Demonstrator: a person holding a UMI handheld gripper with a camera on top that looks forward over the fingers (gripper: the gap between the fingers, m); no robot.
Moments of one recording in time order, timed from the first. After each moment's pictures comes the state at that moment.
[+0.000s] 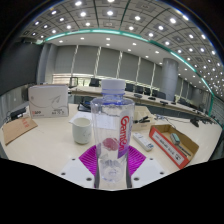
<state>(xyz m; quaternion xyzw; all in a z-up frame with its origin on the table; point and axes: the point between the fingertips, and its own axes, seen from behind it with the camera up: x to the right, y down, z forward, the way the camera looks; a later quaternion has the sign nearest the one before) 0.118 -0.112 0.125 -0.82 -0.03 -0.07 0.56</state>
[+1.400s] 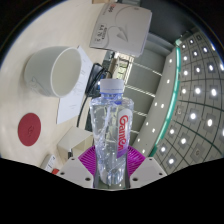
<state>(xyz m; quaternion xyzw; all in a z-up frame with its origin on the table) 0.141 0.125 0.202 -0.48 -0.53 -0.60 0.37</state>
